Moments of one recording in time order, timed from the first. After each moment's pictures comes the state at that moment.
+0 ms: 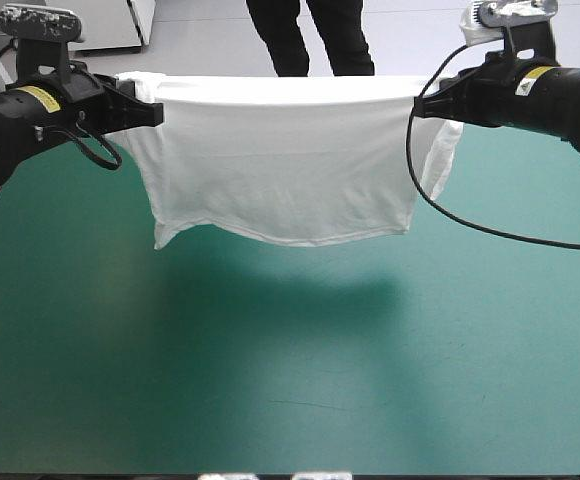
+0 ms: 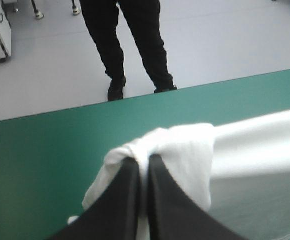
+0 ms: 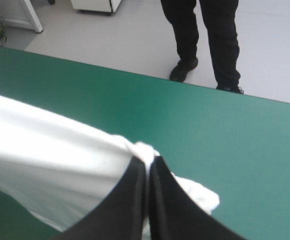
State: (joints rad) left arm -0.25 1.39 -1.91 -0.03 1.02 0.02; right arm 0.22 1.46 -1.99 0.16 1.08 -0.04
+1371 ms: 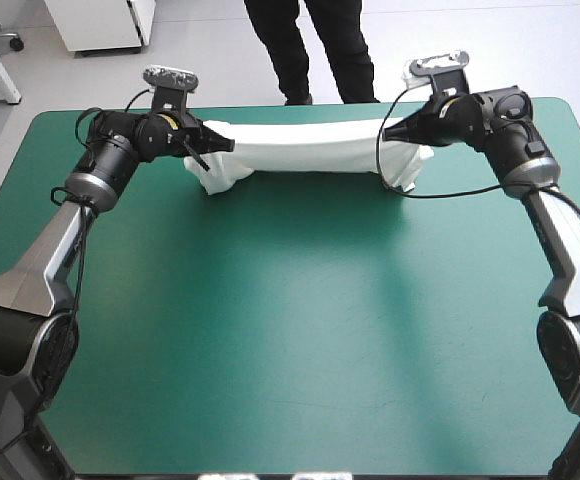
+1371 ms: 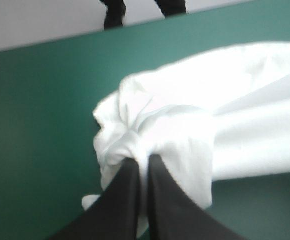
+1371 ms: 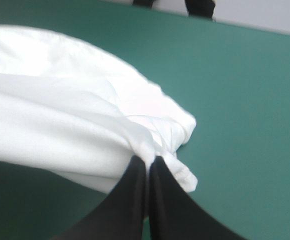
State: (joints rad) left arm -0.25 1.83 -1.73 -0.04 0.69 0.07; right arm 0.22 1.81 -1.82 0.03 0.81 -0.04
